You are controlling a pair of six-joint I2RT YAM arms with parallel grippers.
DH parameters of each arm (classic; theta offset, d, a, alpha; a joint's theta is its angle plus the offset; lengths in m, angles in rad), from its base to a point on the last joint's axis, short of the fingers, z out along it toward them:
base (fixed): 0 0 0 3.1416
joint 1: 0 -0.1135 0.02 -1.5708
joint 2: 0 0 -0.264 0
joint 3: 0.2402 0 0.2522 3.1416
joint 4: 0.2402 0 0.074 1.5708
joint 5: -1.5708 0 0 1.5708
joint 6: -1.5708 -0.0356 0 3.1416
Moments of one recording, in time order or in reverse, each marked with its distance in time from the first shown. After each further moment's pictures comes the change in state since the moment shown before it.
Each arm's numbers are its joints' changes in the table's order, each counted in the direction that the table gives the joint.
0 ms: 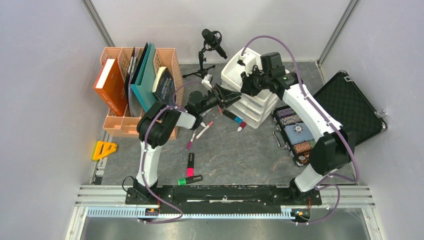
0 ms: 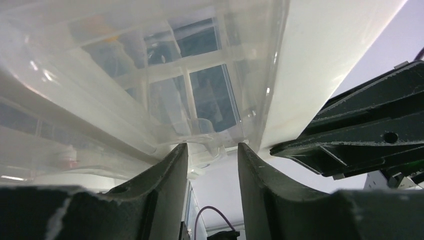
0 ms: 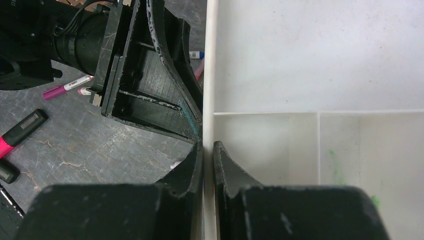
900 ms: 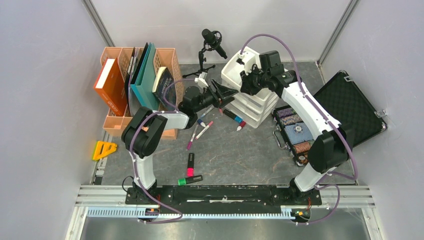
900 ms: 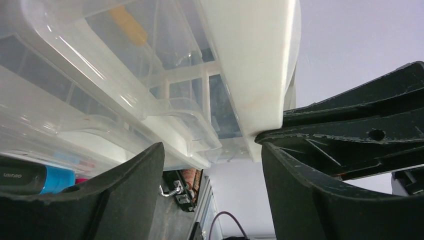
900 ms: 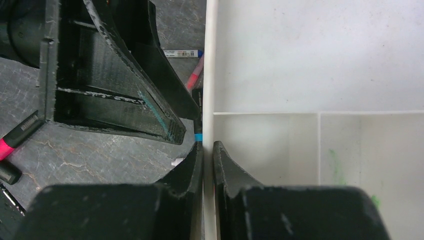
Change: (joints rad) left arm -0.012 0.233 -0.073 0.340 0.074 -0.160; right arm -0.002 -0.026 0.044 0.034 -0.016 -0.009
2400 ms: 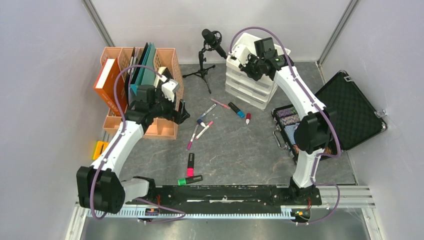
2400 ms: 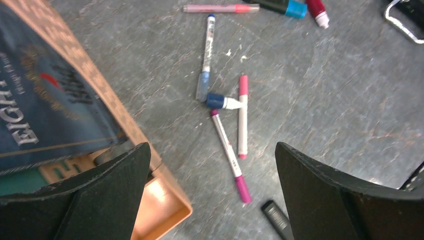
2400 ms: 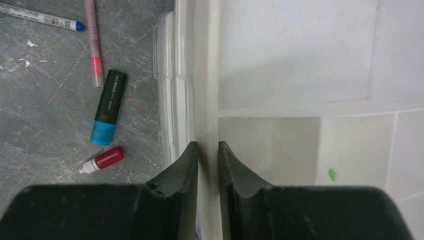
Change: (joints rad) left arm -0.379 0.715 -0.082 1.277 -0.047 -1.492; right arm 0.034 -0.274 0.353 0.143 -0.220 0.455
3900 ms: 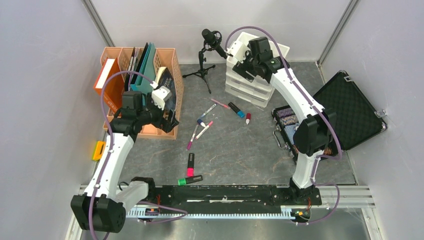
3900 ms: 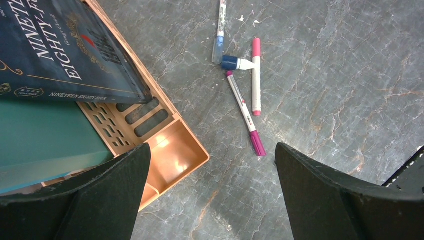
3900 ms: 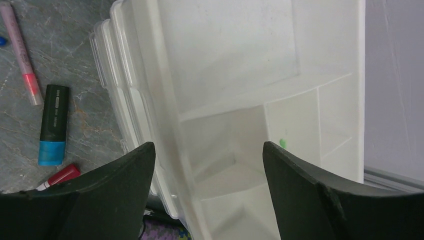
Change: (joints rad) left arm -0.087 0.174 0.022 0.238 -0.012 -0.156; right arm -0.056 0.026 -0.018 -0.125 -0.256 0.002
